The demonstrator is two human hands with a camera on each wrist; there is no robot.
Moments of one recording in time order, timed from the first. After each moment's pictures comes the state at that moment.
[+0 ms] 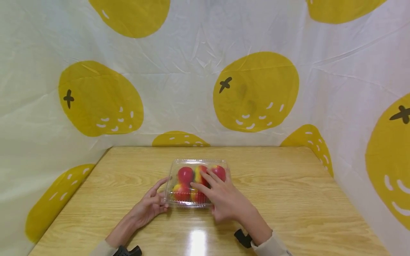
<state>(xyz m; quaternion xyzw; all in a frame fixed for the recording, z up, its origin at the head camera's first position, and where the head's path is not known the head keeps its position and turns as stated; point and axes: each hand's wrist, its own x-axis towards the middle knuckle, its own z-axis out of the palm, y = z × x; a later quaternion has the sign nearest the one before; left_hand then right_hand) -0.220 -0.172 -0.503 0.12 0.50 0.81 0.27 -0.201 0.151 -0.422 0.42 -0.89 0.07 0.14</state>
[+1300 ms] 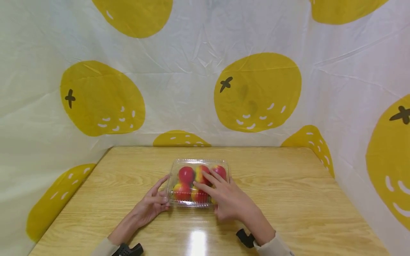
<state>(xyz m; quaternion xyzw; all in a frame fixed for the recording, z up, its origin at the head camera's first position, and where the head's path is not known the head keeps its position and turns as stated) -0.221 -0.168 -0.504 0.13 0.47 0.83 0.27 -0.198 0.161 -0.420 0.40 -0.91 0.11 0.06</state>
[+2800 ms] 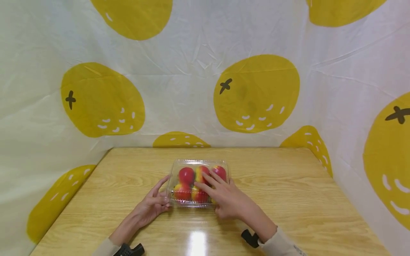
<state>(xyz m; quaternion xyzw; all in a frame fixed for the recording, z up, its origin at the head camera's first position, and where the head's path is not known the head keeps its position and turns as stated) -0.220 -0.168 -0.501 0.12 0.48 0.82 0.27 -0.197 0.160 -0.415 0.39 -0.91 0.11 0.01</state>
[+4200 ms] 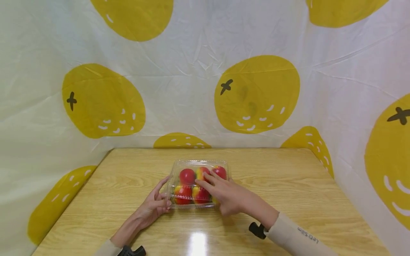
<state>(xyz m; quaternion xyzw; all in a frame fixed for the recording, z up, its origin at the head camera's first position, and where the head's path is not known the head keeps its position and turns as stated) -0.219 -0.164 -0.503 0.12 0.55 0.79 0.24 -0.206 0.162 -0.394 0.41 -0.90 0.11 -0.06</state>
